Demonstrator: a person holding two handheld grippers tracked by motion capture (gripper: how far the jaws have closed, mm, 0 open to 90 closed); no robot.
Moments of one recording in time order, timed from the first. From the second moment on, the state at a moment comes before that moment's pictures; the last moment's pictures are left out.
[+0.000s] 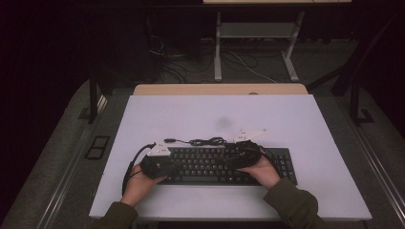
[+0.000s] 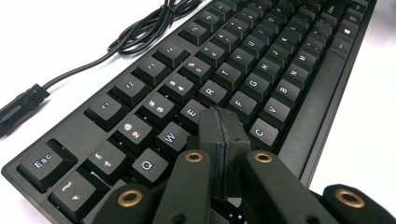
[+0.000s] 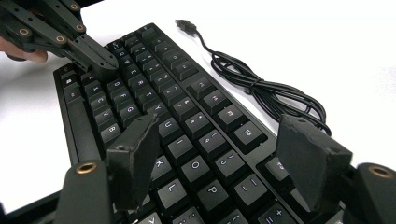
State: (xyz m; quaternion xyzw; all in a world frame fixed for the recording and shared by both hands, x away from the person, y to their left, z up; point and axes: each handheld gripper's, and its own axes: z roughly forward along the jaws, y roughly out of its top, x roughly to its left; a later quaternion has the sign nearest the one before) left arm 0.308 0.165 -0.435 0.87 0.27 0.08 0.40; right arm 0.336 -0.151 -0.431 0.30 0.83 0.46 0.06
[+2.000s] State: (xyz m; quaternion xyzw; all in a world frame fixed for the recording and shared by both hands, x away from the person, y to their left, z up) left arm 0.290 0.158 -0.425 0.84 0.30 0.08 0.45; right arm 0.336 -0.163 -0.430 0.31 0.83 0.46 0.06
